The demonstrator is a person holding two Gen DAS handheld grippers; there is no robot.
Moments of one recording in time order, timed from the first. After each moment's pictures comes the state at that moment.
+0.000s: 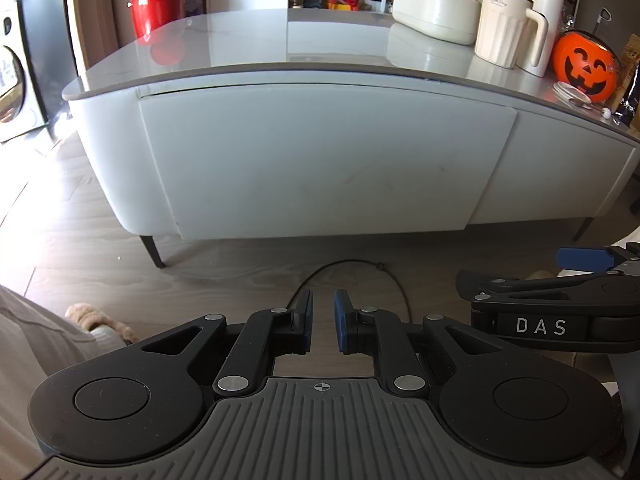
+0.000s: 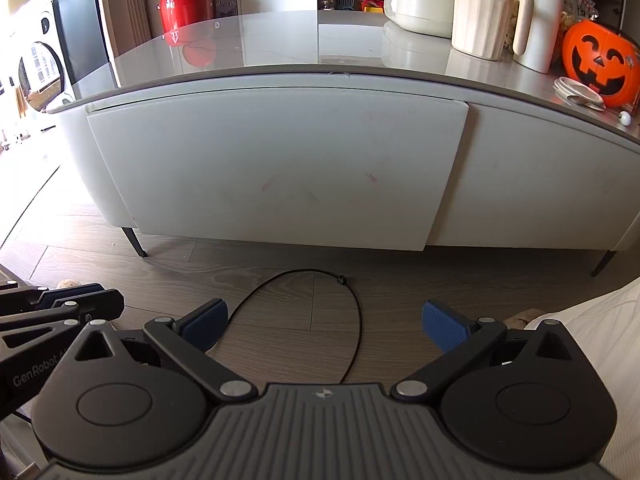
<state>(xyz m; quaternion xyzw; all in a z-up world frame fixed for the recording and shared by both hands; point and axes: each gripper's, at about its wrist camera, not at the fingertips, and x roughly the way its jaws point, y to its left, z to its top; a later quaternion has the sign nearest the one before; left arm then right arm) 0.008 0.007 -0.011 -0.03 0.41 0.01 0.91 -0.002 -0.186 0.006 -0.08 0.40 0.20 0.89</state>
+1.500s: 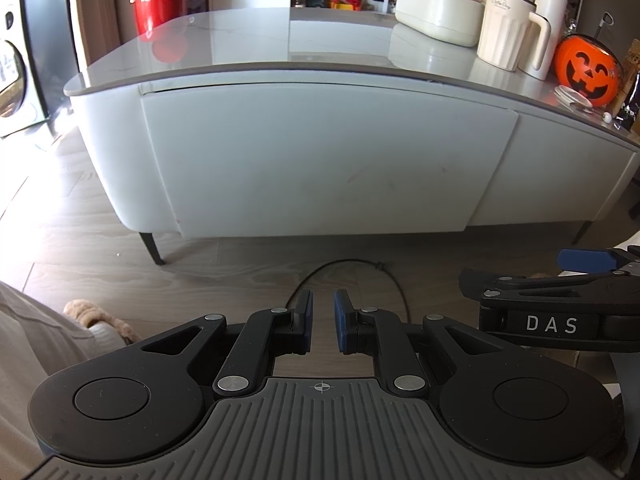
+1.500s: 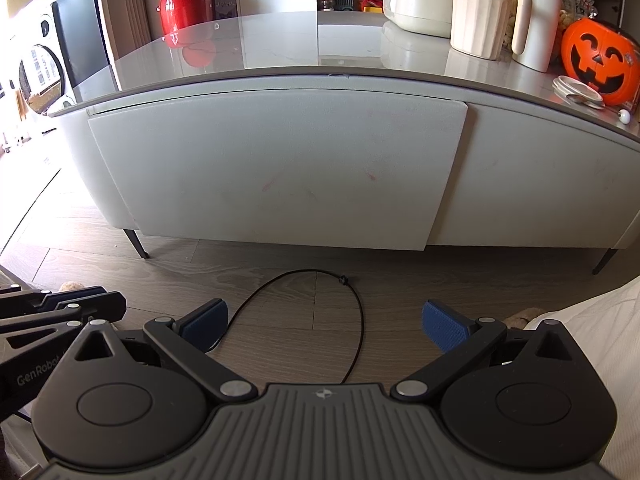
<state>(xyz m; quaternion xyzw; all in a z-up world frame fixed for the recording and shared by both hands) 0.005 0.015 -0.011 -0.04 0.41 0.01 0.91 0.000 -0.190 0.011 -0.07 0.40 0.21 0.89</state>
